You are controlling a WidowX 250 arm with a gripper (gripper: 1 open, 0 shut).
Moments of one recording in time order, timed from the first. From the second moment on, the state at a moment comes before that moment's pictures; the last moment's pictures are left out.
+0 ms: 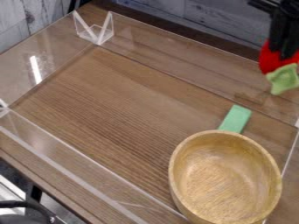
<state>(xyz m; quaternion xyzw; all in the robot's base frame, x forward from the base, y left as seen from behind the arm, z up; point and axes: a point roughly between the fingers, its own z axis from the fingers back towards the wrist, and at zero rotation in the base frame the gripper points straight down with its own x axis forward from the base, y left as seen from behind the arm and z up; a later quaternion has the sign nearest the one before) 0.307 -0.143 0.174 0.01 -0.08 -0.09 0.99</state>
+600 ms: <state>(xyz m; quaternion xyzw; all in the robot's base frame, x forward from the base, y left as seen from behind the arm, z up) 0.290 -0.123 0.175 0.01 -0.08 -0.05 1.00</state>
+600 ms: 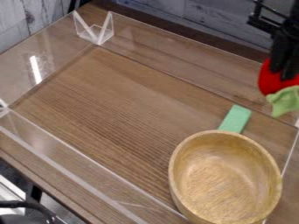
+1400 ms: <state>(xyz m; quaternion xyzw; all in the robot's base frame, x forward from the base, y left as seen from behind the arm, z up) 0.270 -0.114 0.177 0.02 -0.10 0.01 1.00</state>
